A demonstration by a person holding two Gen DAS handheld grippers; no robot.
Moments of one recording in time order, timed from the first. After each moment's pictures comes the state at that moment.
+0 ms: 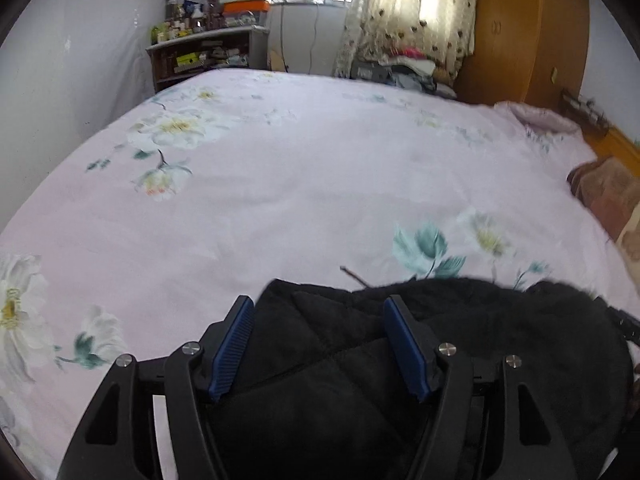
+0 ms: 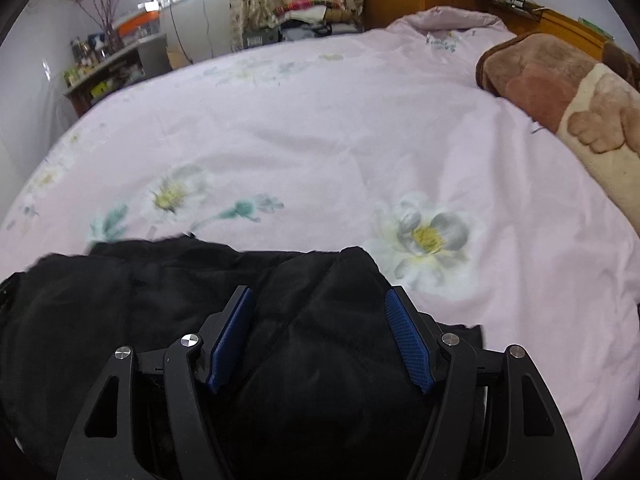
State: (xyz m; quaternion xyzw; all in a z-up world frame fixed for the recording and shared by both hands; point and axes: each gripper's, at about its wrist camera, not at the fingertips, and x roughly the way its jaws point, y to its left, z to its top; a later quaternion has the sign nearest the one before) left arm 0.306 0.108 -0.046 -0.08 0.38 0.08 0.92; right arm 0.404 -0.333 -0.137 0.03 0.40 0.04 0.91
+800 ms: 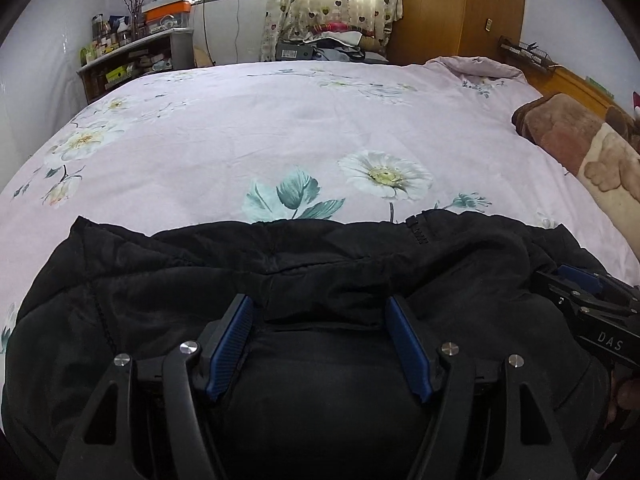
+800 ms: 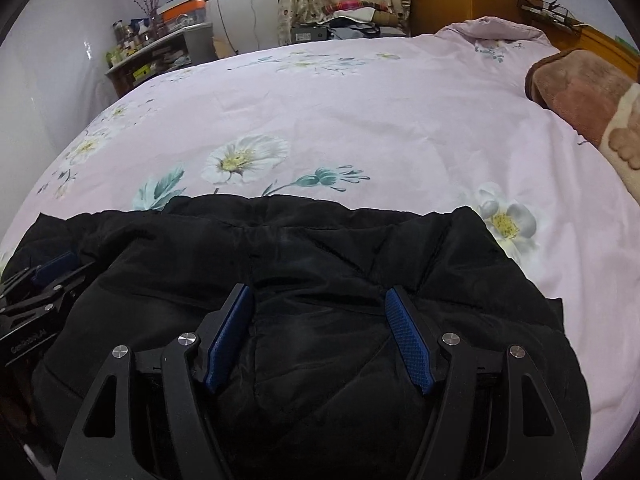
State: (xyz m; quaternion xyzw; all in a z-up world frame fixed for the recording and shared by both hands) left arm 0.323 -0.013 -0.092 -0.02 0.41 -0.02 0.91; right arm 0.399 -0.277 -0.174 0.01 0.40 0.10 0.91
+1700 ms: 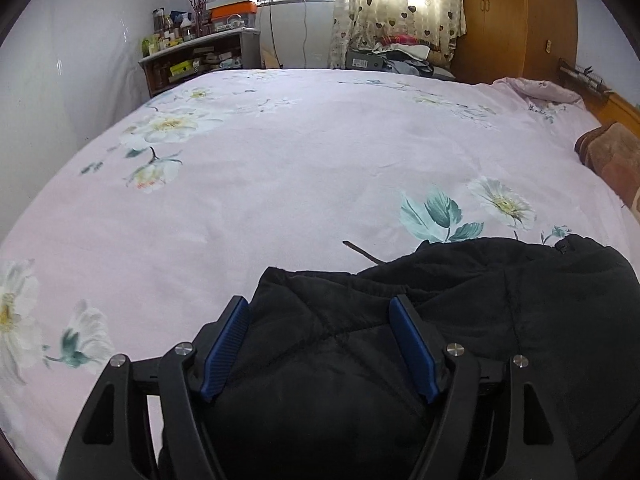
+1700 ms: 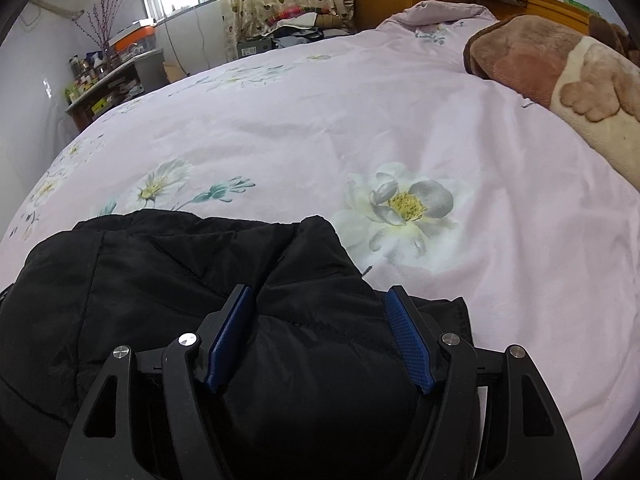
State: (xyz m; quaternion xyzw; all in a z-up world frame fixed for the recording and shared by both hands) left arm 0.315 0.090 -0.088 -0.02 0.39 0.09 0.91; right arm 0.400 -0.359 -0.179 0.05 0.39 0.03 0.92
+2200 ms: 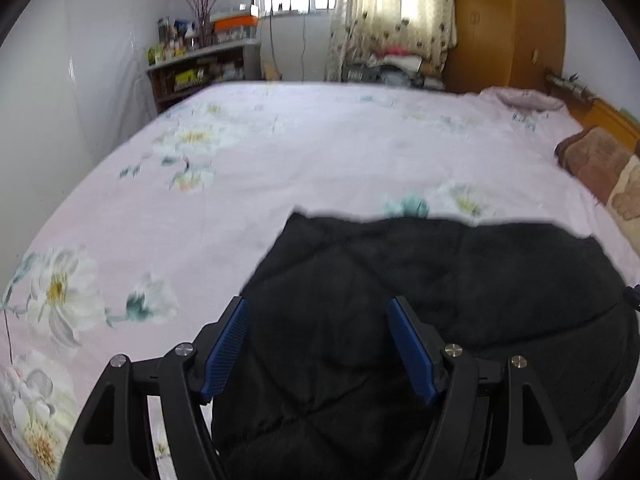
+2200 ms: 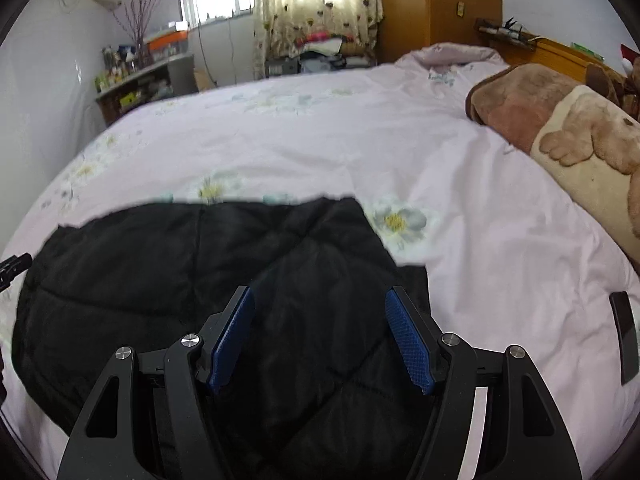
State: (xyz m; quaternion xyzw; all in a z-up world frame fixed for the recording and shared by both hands) left arm 0.238 0.091 -0.050 -0.03 0.40 0.08 0.91; right arm 0.320 -0.345 -0.126 0.00 0.37 0.06 0.93
